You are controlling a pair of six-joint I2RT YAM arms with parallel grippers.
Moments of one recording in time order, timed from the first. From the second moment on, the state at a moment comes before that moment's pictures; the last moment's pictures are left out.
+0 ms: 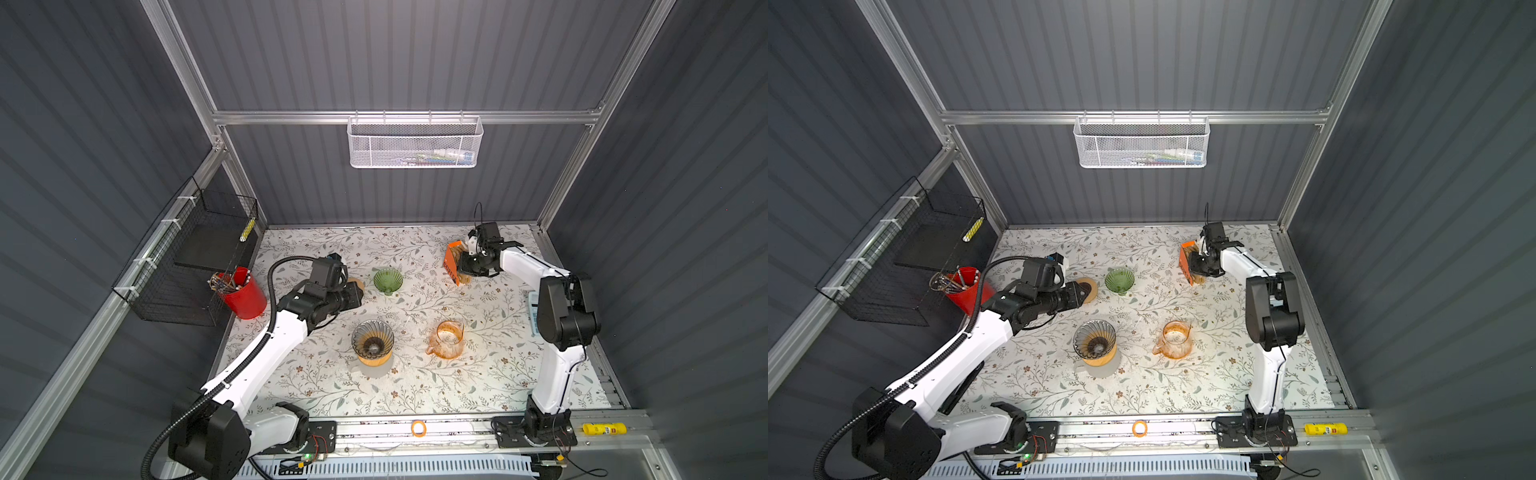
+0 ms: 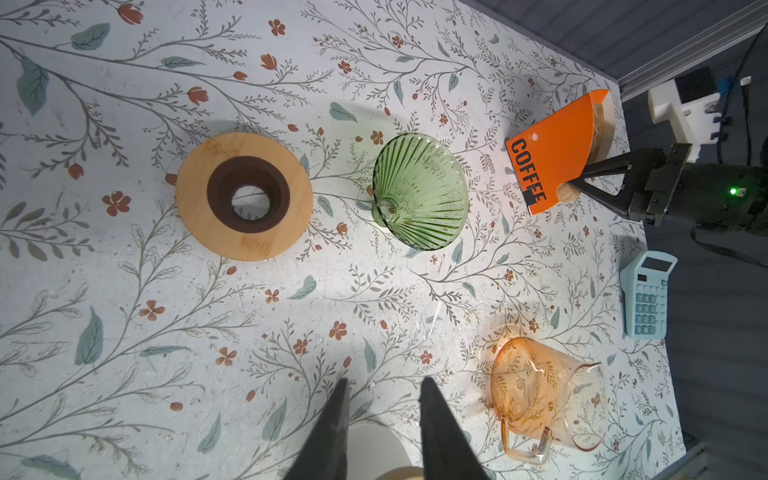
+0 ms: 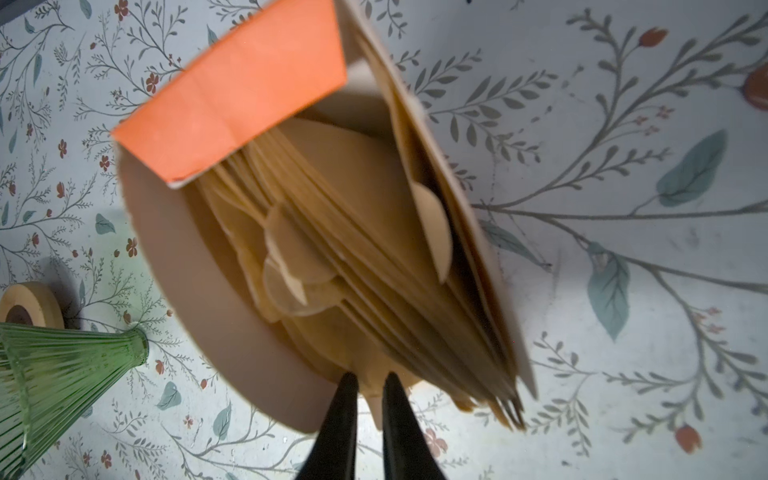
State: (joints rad) left arm -0.43 1.22 0.99 -0.56 0.13 -0.53; right arm 0.19 2.00 1.49 -0.53 -0.25 0.29
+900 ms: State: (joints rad) left arm -0.43 1.21 0.99 -0.57 0.12 -0.53; right arm 0.19 1.99 1.47 -0.53 -0.24 0.31
